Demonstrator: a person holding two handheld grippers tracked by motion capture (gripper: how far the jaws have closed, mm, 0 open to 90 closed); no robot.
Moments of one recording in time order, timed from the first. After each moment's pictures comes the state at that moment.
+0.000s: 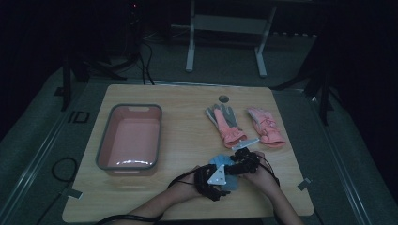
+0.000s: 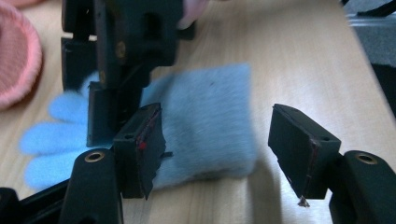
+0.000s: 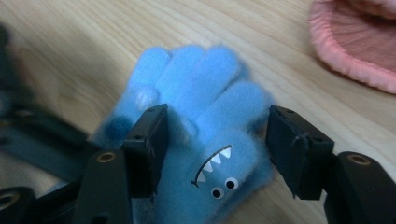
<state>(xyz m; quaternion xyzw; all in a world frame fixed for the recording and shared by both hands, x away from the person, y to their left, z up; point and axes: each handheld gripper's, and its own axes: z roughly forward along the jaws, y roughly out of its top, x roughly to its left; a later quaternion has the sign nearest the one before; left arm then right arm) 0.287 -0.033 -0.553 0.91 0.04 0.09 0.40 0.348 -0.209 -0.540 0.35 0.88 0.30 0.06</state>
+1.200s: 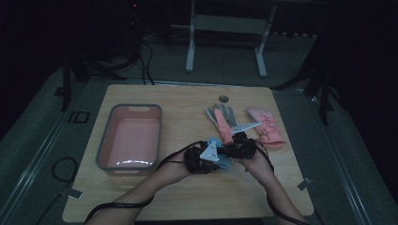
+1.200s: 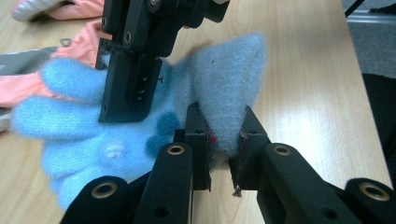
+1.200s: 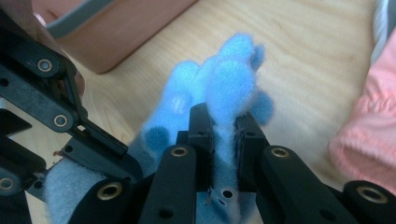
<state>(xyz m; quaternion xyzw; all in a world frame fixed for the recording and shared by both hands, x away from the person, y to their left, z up) 0.315 0.004 -0.474 0.92 0.06 0.10 0.37 0.364 -0.185 -0.474 0.33 0.86 0.39 0.01</state>
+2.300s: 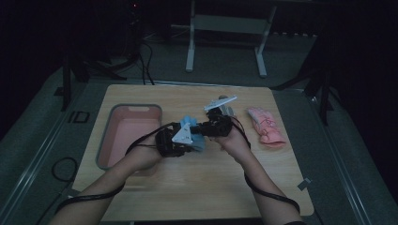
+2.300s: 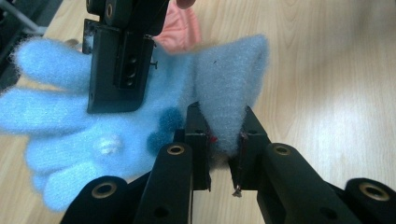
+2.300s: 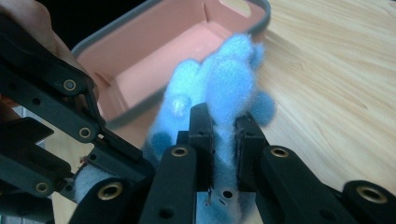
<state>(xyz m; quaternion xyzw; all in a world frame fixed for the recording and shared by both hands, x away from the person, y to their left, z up) 0.326 0.085 -0.418 0.93 0.08 0.17 0.33 0.397 -0.100 -0.415 0.27 0.86 0.43 0.00</state>
